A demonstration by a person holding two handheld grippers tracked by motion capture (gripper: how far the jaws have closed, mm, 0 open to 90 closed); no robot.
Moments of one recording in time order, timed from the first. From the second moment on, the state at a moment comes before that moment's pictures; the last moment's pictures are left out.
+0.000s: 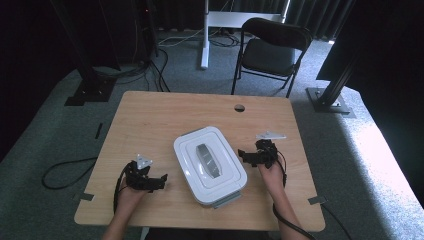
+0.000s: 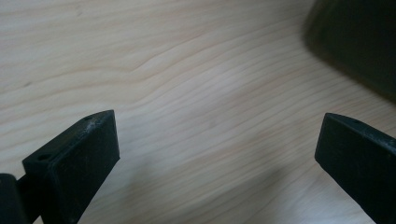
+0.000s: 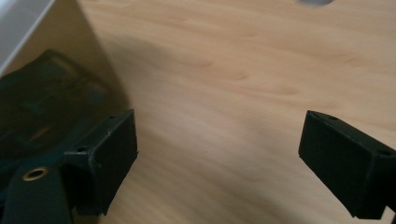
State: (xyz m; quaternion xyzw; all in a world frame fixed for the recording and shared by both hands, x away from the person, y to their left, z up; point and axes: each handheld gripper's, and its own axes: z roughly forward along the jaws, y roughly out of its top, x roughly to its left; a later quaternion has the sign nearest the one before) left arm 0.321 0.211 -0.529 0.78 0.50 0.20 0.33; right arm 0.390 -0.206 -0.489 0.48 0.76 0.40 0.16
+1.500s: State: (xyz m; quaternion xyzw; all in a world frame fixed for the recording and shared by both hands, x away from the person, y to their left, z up) left arm 0.372 0.149 -0.515 0.80 0.45 0.21 0.33; right arm 0.349 -0.207 -0.513 0.41 0.80 0.43 0.10
